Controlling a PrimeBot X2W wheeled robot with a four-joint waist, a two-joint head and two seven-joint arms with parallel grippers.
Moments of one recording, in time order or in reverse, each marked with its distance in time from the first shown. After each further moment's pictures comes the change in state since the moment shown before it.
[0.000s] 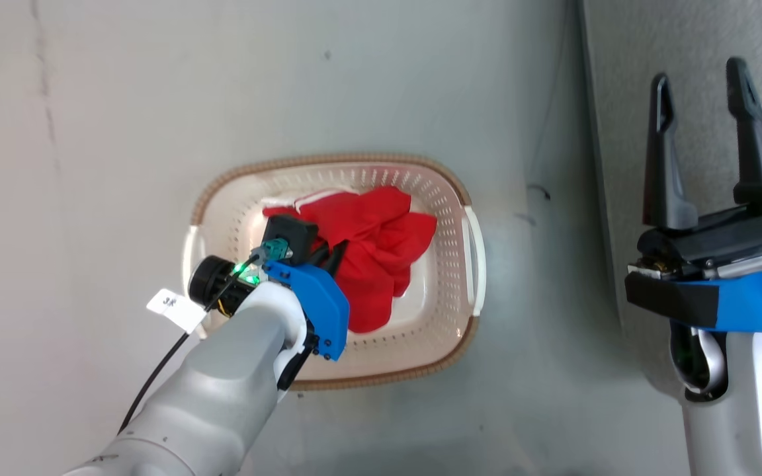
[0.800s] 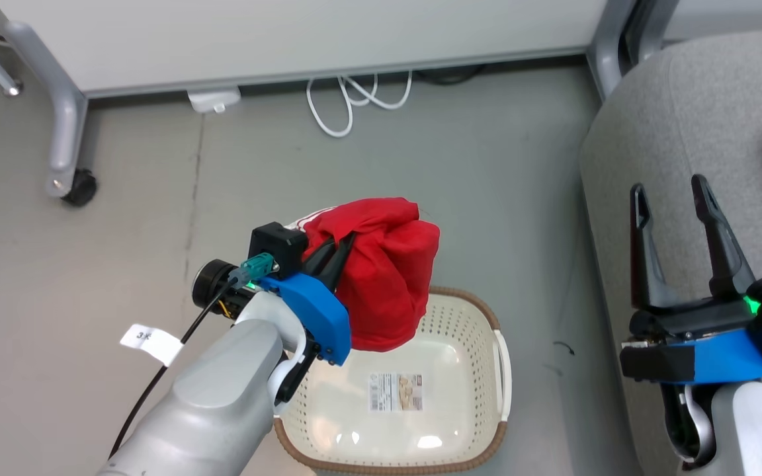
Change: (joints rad) left arm 0.122 0.078 0.258 -0.253 0.203 0.025 -0.036; right arm 0.177 0.000 -0.033 0.100 0.010 0.000 0.000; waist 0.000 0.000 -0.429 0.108
